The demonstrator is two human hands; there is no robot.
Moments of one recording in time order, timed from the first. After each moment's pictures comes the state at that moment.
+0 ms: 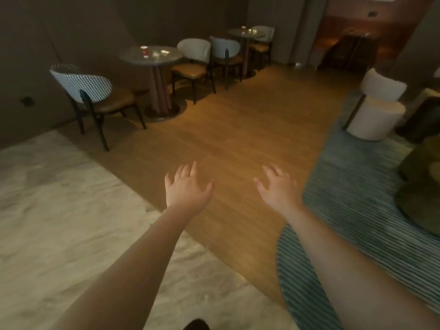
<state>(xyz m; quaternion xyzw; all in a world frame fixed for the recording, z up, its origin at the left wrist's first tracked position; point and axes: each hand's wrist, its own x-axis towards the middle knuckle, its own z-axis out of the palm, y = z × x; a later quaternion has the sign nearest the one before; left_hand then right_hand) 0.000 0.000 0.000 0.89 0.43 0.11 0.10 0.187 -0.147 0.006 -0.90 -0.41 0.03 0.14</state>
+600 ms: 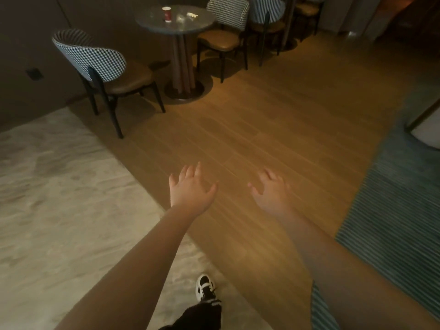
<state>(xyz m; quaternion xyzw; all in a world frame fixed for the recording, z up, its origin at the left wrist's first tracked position) 0.116 0.340 -0.068 0.87 0.48 0.05 0.10 0.306 0.222 -0.081 -0.87 -0.47 0.11 0.11</state>
